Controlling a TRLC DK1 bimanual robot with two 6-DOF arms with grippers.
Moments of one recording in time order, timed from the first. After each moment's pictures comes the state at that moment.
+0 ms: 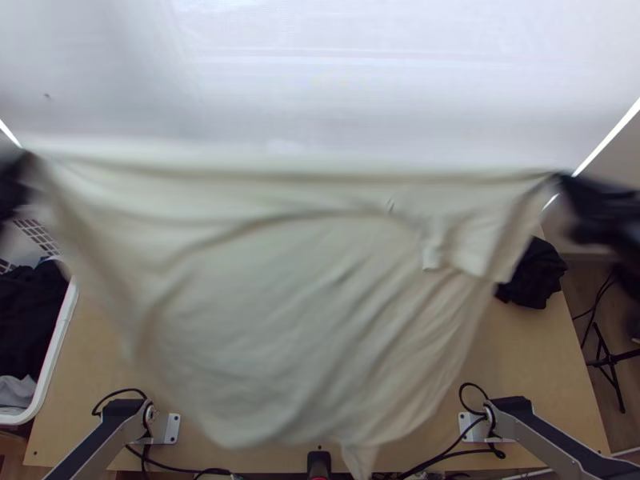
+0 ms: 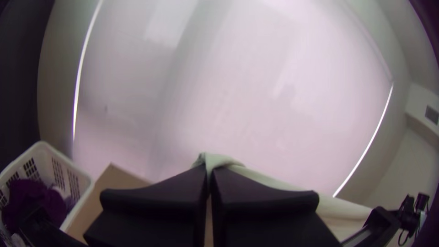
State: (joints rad) left arm 0.06 0.95 1.66 -0.77 0.06 -0.42; right arm 0.12 1.11 1.91 -1.09 -0.27 0.22
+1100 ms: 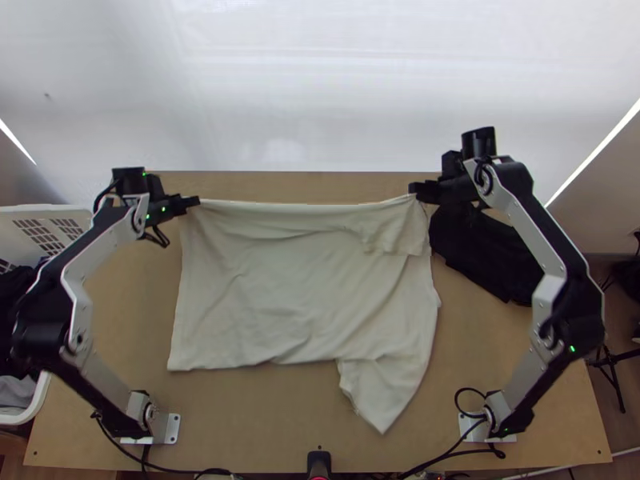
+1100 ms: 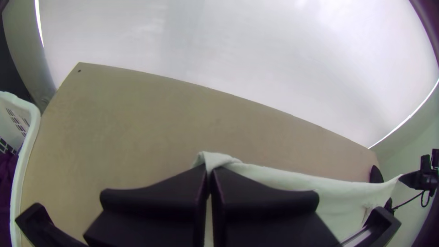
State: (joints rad) left arm 0.08 1.80 1.31 -0.21 0.18 -0.22; right arm 0.16 1.87 1.71 -0.78 -0.29 0.18
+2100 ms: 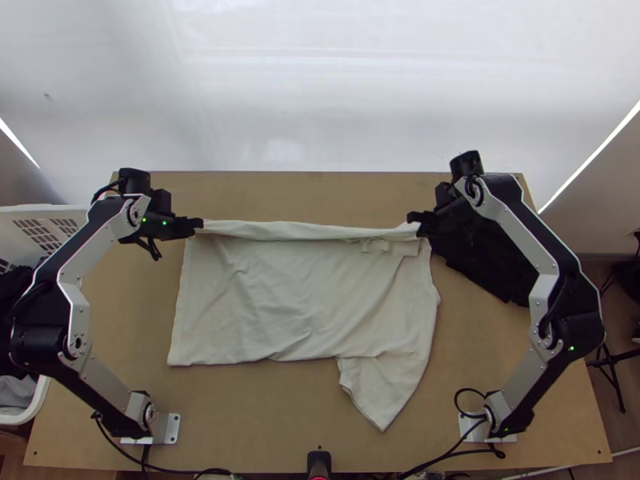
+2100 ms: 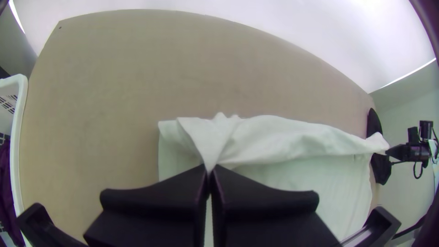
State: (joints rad) left arm 0.08 1.79 1.36 -0.63 0.26 -0.06; right arm 0.16 1.88 1.59 -0.96 -0.29 0.16
